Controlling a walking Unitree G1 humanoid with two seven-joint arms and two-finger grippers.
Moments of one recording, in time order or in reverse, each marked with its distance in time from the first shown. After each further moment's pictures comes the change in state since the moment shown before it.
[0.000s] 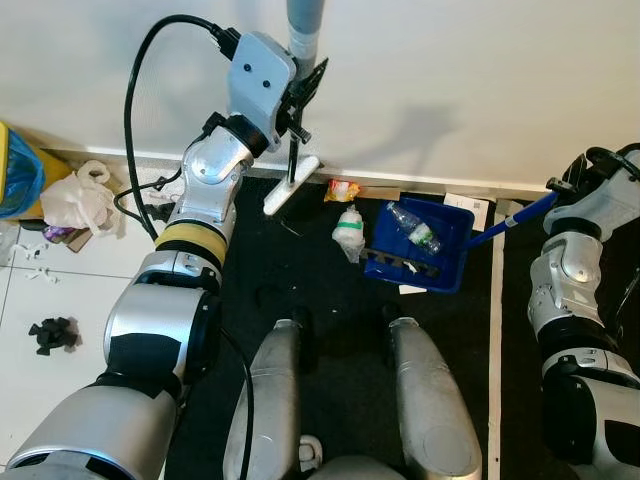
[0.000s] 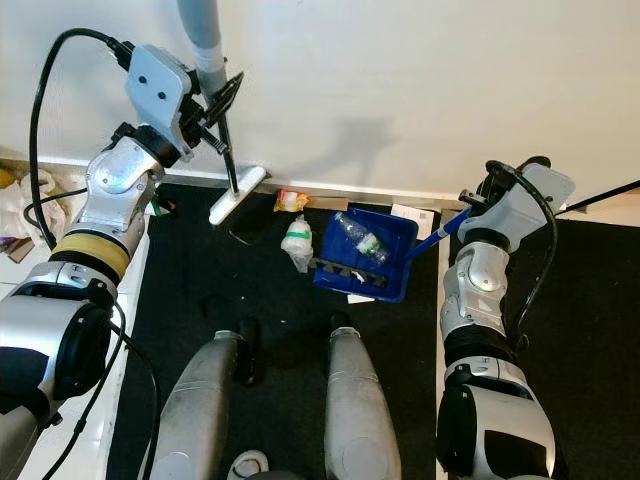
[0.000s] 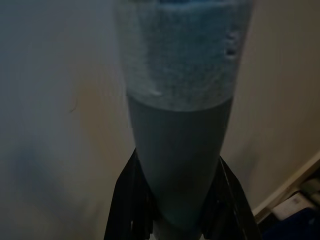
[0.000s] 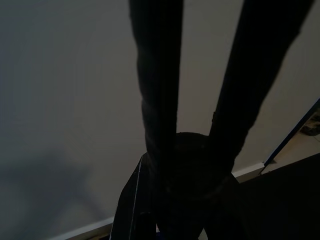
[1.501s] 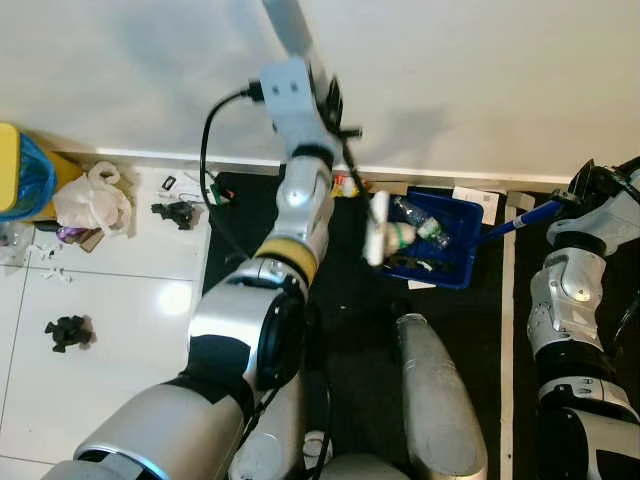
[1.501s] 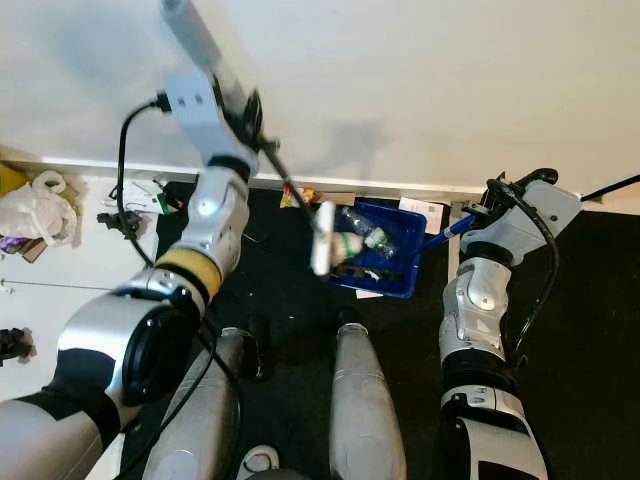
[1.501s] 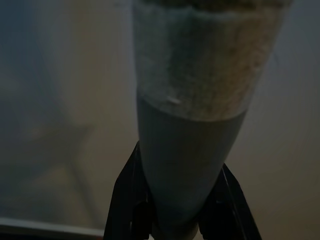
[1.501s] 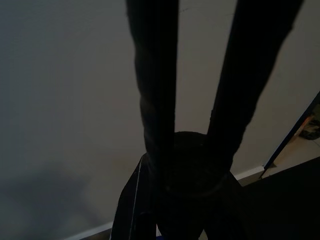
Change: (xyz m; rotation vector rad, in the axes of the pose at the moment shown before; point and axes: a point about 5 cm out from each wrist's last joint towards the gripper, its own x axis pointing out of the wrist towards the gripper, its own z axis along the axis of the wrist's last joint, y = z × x) left arm 0.047 -0.071 0.005 -0.670 0.046 0.461; right arm -0.020 -0.002 0.001 0.000 -0.050 -0.007
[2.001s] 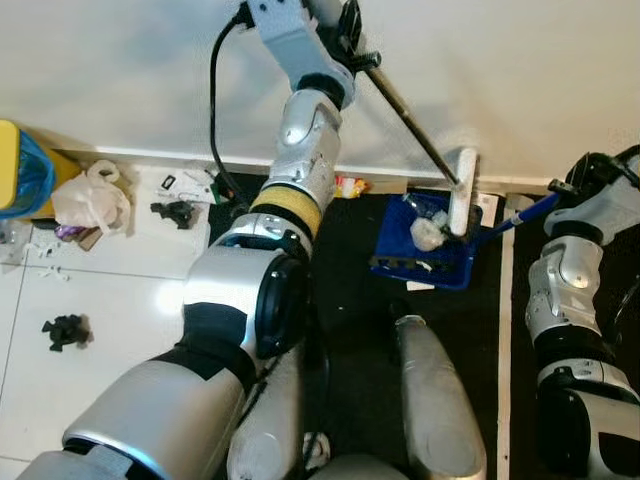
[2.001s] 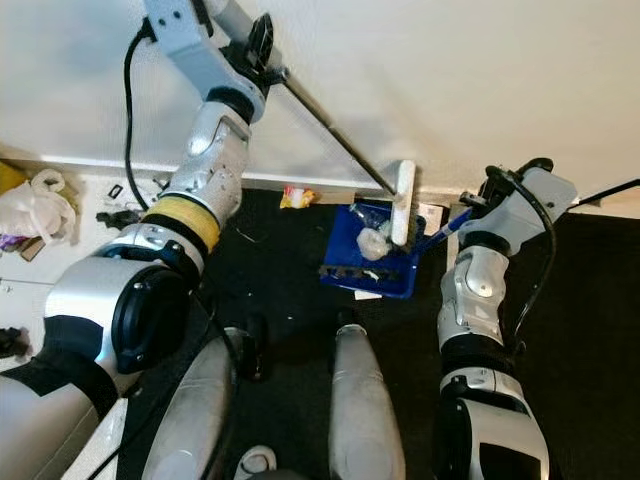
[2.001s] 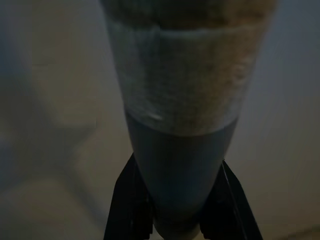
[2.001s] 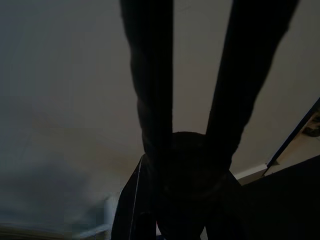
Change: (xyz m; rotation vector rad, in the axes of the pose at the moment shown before) left arm 0.029 -0.006 0.041 0.029 0.020 -0.187; right arm 0.012 0.007 -0.001 0.015 0.030 0.007
